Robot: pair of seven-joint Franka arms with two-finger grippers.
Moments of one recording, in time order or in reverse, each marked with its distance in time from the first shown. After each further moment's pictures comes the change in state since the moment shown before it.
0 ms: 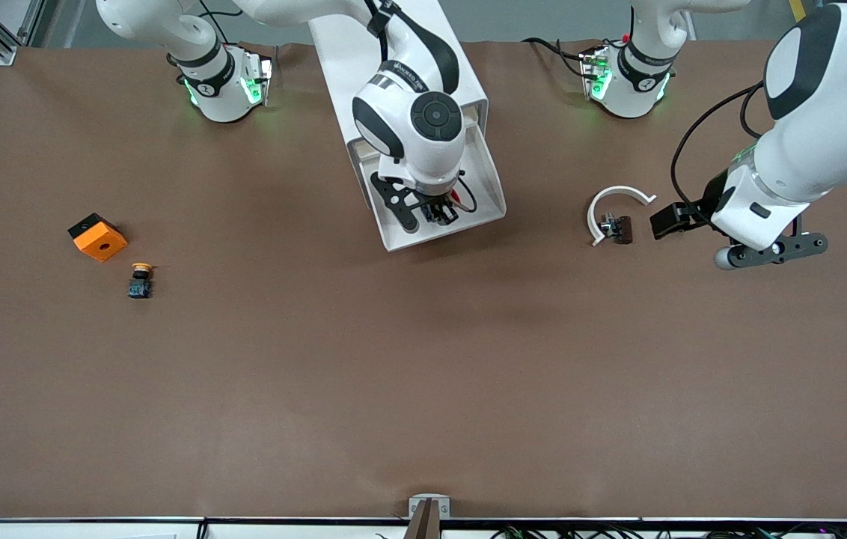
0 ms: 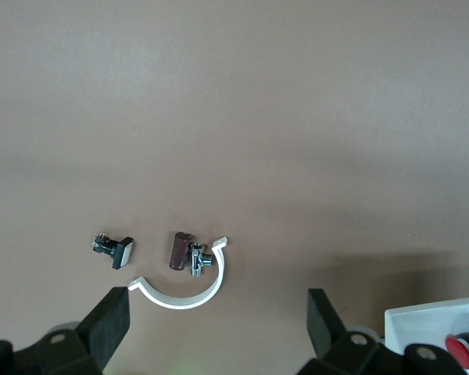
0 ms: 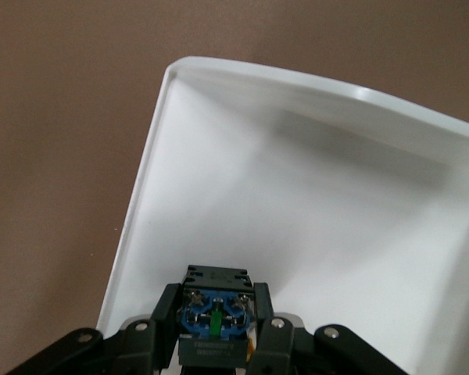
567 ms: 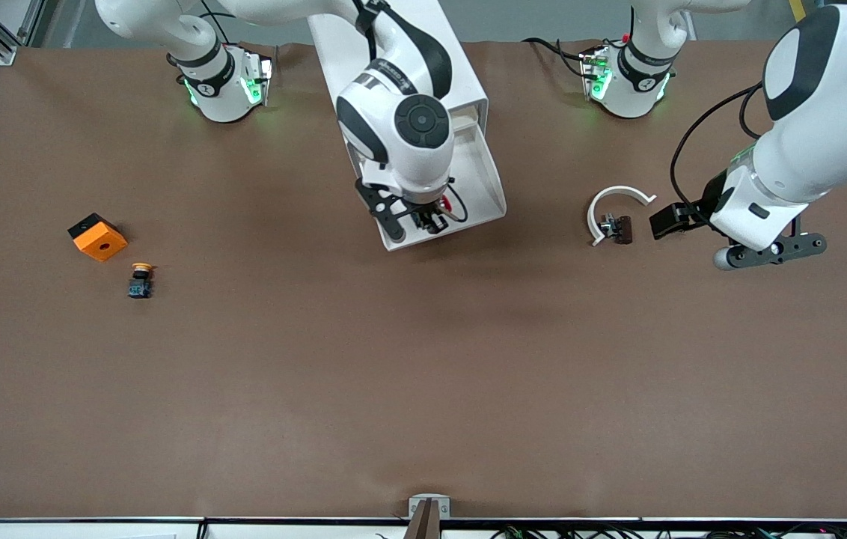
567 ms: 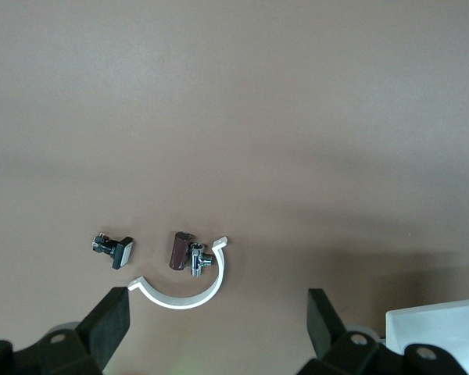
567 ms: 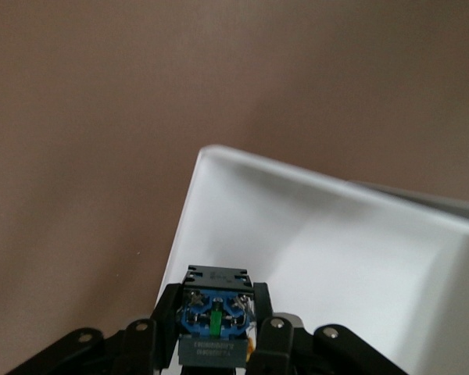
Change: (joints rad) left arm 0.000 0.000 0.000 -0.004 0.000 0.003 0.000; right arm -0.073 -0.005 -0.015 0.139 0.000 -0.186 -0.107
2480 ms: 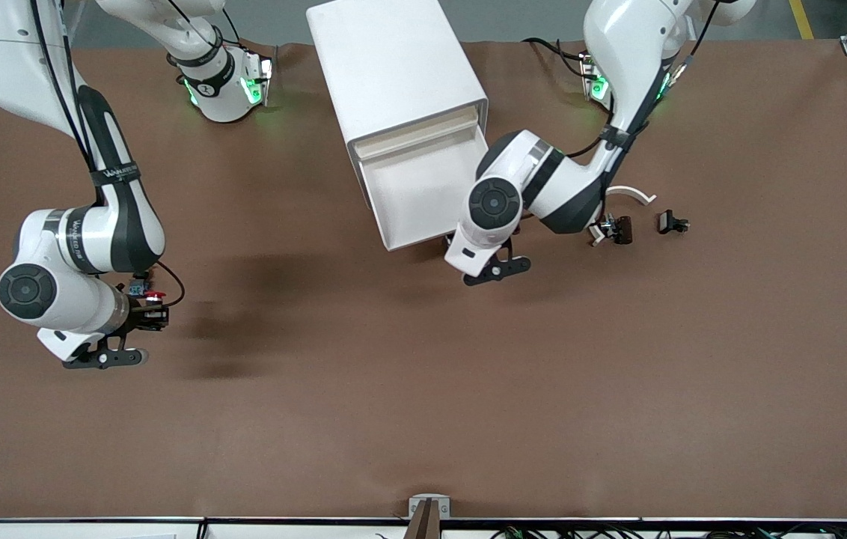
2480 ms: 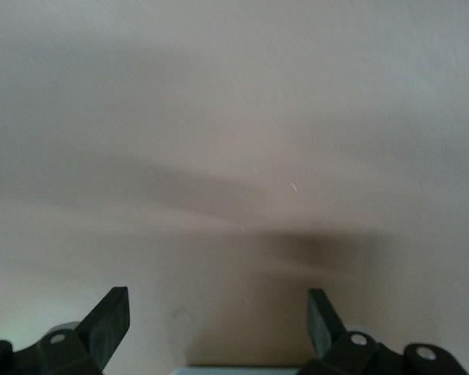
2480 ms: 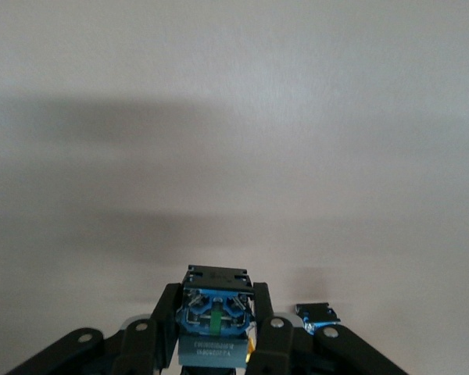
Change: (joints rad) left arm -0.465 0.457 -0.053 0.018 -0.059 0.314 -0.533; right arm -0.788 -0.059 -0.018 -0.405 -0.209 0.344 -1.705
